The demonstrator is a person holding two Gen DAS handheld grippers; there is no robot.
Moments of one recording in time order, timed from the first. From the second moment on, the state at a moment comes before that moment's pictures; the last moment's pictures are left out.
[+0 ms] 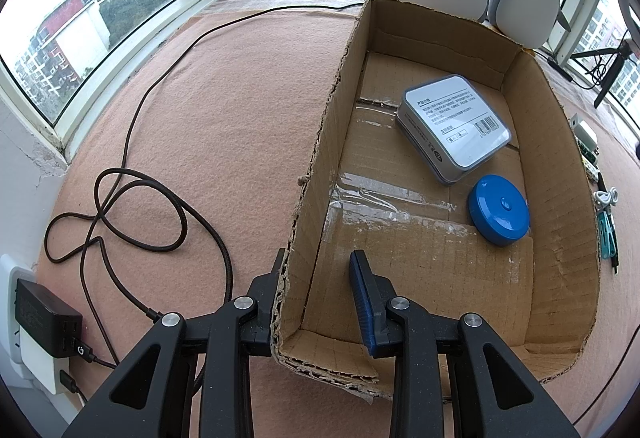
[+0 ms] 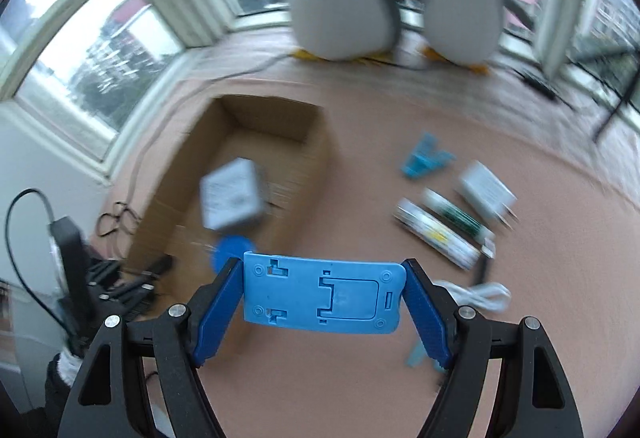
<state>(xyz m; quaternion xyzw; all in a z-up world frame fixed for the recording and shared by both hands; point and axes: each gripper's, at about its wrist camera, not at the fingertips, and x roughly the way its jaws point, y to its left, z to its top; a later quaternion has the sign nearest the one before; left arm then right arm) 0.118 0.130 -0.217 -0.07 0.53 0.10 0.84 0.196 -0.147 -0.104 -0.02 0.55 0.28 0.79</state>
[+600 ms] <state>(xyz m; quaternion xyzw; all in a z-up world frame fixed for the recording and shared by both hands) 0.120 0.133 -0.217 -0.07 0.53 0.10 0.84 0.204 -0.026 -0.151 -0.05 0.59 0.35 0.73</state>
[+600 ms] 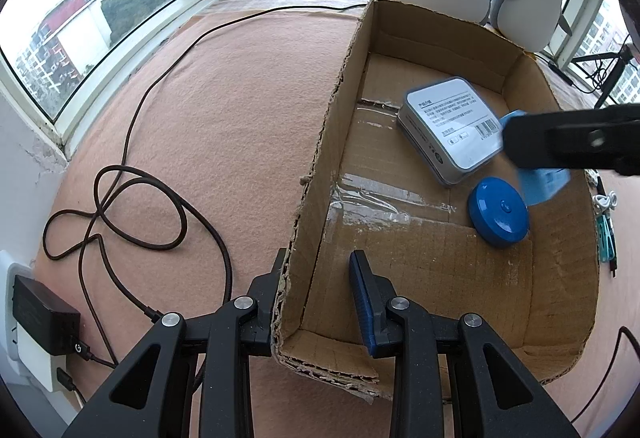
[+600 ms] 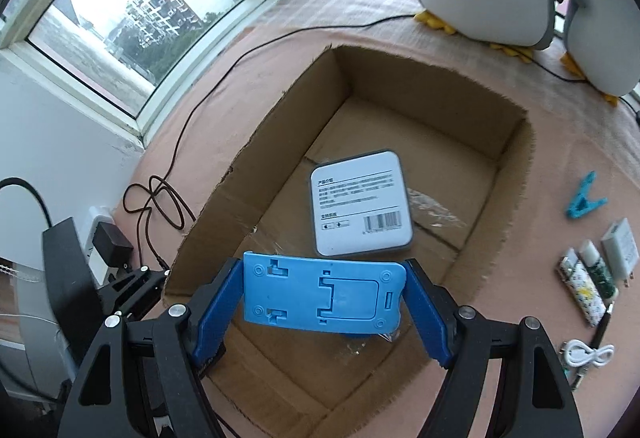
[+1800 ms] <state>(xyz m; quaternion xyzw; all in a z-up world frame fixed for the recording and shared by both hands) 0.119 0.133 -0.217 -0.07 0.53 0.11 0.84 0.187 -0.219 -0.117 0.08 0.55 0.23 0.80</state>
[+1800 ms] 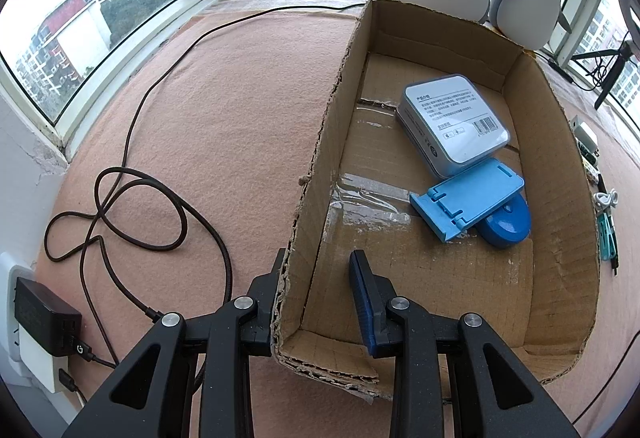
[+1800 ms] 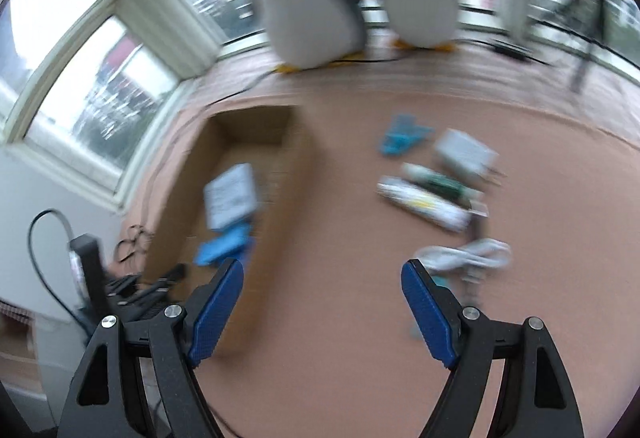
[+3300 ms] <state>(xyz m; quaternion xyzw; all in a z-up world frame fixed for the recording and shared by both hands) 0.118 0.133 -0.217 -0.07 0.53 0.11 0.84 0.198 -0.284 -0.191 -0.09 0.60 0.08 0.79</state>
